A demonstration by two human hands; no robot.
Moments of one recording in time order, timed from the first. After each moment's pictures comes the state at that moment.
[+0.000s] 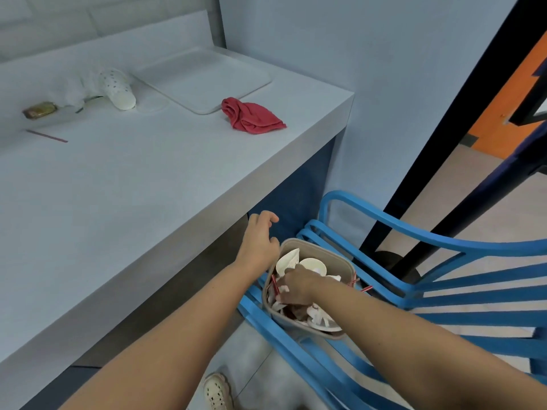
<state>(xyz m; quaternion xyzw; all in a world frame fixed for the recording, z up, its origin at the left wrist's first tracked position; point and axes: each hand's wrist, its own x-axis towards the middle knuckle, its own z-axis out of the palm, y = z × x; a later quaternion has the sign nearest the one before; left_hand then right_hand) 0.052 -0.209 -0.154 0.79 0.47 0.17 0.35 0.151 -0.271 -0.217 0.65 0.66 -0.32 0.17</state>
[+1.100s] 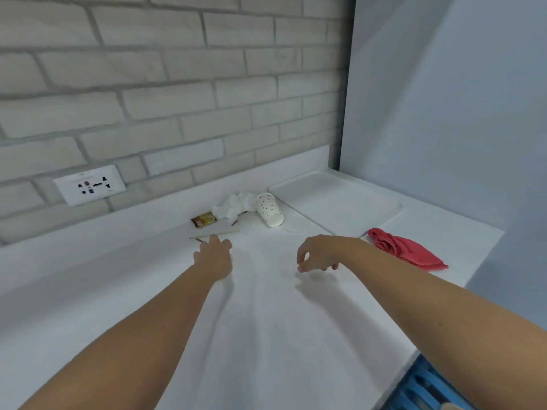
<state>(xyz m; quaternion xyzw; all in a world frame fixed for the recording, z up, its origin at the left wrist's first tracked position) -0.223 0.085 -0.021 0.75 0.66 0.00 0.05 -0.009 0.021 0.026 0.67 0.70 -0.25 0.08</state>
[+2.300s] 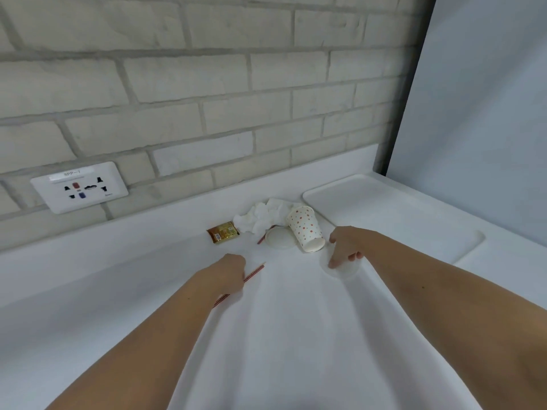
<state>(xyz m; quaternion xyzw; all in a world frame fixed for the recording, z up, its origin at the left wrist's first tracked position) -0.250 0.209 -0.046 0.78 0.59 -0.13 0.15 -0.002 0.206 -0.009 0.74 0.63 -0.22 0.10</state>
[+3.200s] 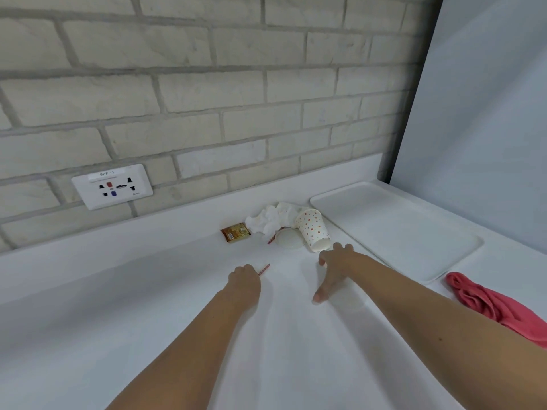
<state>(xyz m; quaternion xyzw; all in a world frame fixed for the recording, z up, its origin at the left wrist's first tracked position) -0.242 0.157 -0.051 0.73 0.67 -0.01 0.16 -0.055 0.154 -0.010 0.73 0.64 -0.17 0.17</state>
